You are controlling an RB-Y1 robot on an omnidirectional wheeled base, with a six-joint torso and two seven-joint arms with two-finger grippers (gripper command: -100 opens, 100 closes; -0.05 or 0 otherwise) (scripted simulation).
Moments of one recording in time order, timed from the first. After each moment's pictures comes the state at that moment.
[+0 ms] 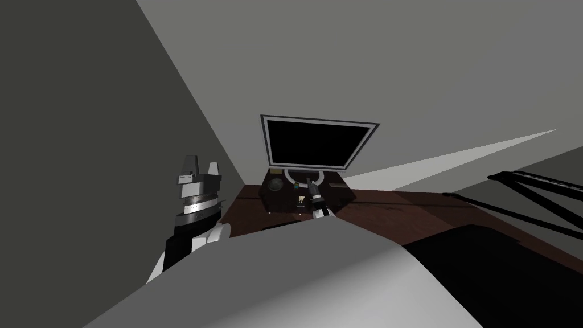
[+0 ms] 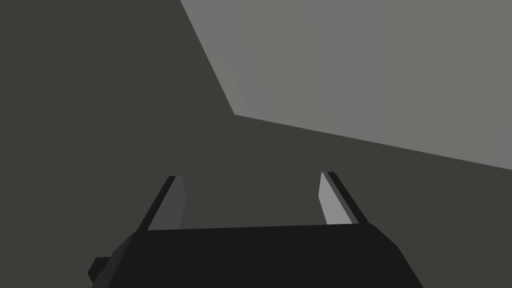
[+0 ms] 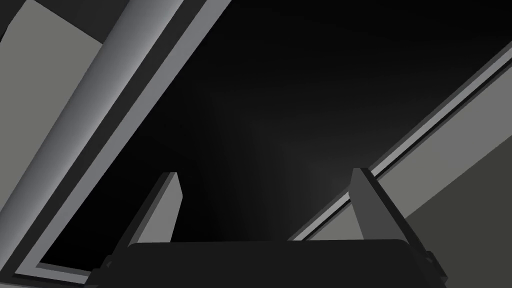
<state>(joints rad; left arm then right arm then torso) 0.53 0.01 -0.04 -2.34 -0.01 -0.45 -0.07 0.23 -0.16 0.05 -1.33 -0.09 -0.66 0.74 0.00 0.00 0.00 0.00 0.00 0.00</state>
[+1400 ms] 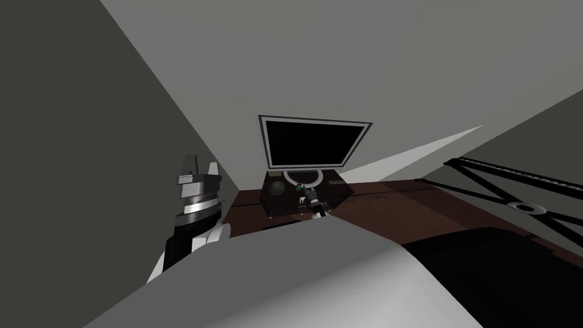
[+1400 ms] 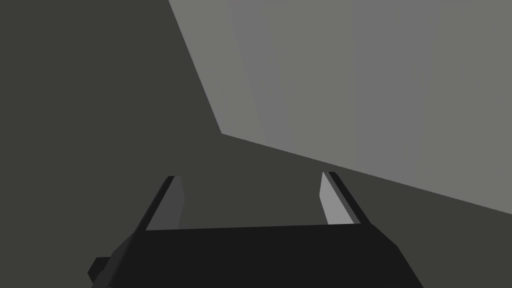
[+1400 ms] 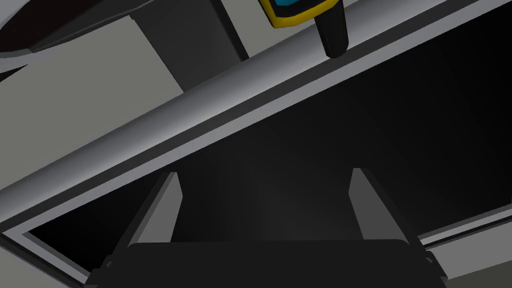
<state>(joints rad) 0.53 0.01 -0.04 -2.34 -0.01 -0.45 -0.07 0.08 -0.18 0.09 -0.91 -0.10 -0.75 1.06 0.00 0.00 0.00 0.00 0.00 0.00</state>
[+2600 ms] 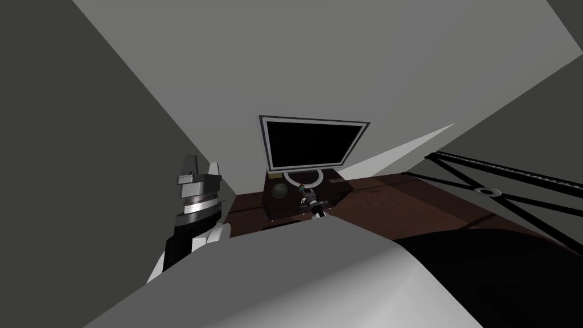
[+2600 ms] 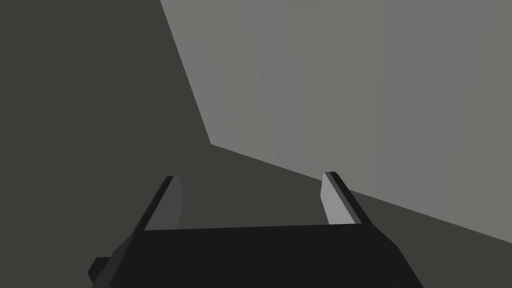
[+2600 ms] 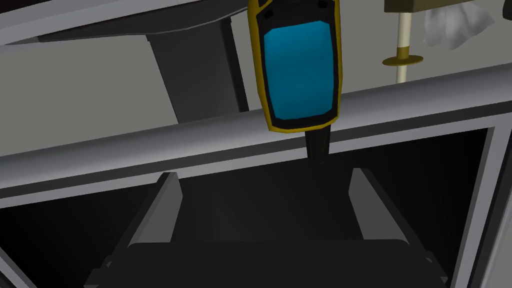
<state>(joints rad) 0.53 0.01 -0.04 -2.34 -0.01 -0.45 -0.07 -0.06 -0.19 0.12 -0.61 -0.10 -0.81 1.29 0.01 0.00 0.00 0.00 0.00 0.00</state>
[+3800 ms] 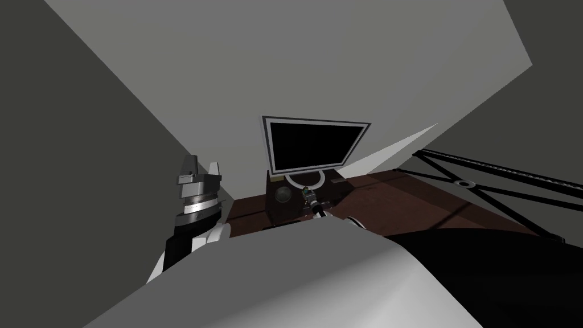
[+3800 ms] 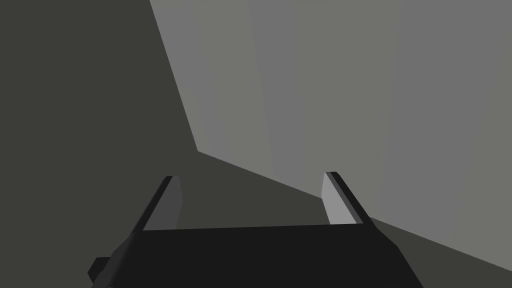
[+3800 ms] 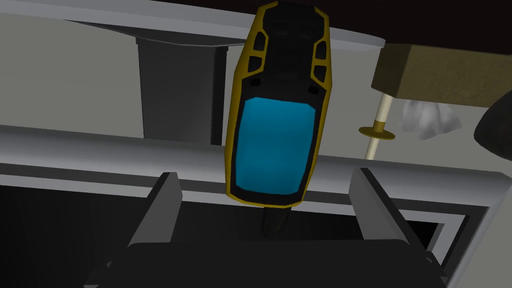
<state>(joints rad) 0.53 0.01 -0.04 -2.34 -0.01 -0.45 -0.07 -0.19 -0.21 0.16 -0.34 -0.11 -0.86 1.53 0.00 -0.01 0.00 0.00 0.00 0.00</state>
